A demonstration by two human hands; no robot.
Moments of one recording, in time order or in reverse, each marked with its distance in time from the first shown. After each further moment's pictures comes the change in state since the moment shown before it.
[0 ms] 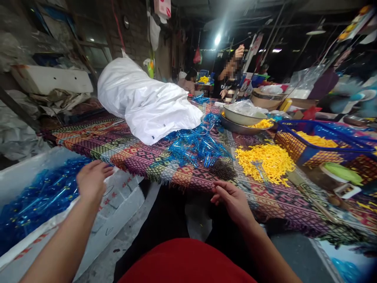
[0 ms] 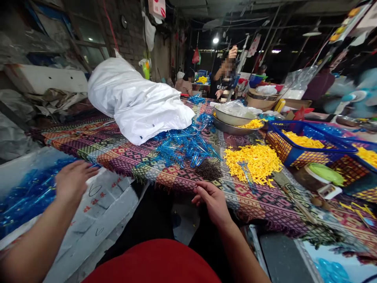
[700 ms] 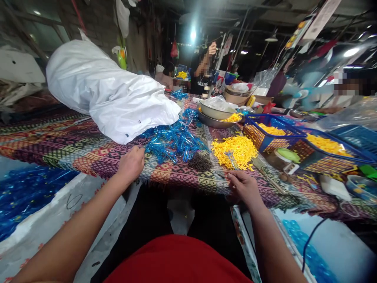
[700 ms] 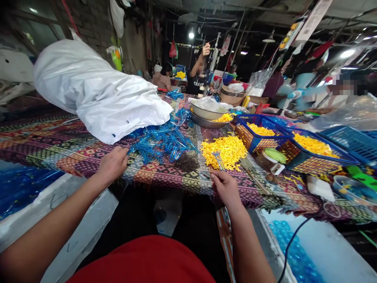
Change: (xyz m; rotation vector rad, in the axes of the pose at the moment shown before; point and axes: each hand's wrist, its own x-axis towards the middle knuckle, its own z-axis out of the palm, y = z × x) left_hand -0.030 0.023 0.141 0.896 -0.515 0.716; right_hand -0.009 -0.032 -0.100 -0.818 0.362 -0.251
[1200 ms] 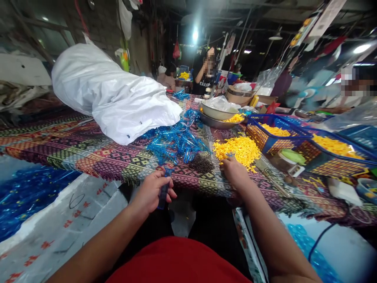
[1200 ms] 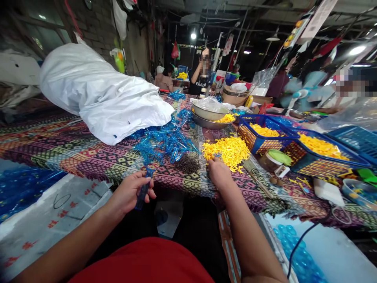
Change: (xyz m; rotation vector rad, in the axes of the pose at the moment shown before) left_hand -0.060 0.083 0.004 -1.687 -0.489 -0.580; right_hand 0.065 0.003 0.013 -0.918 -0.240 -0.187
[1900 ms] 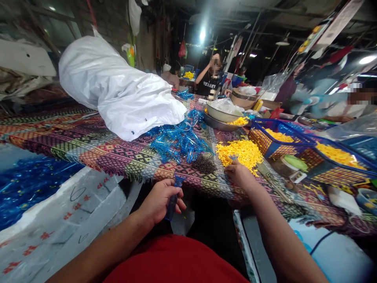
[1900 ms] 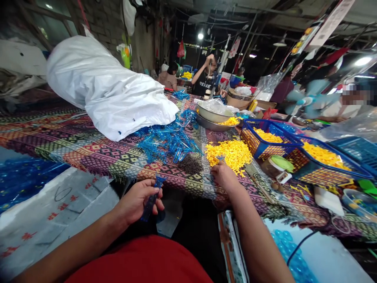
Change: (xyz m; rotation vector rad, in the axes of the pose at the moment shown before) left_hand -0.017 -0.019 0.011 -0.070 -0.094 -0.082; right_hand 0.007 0.022 0.008 0.133 -0.100 -0.176
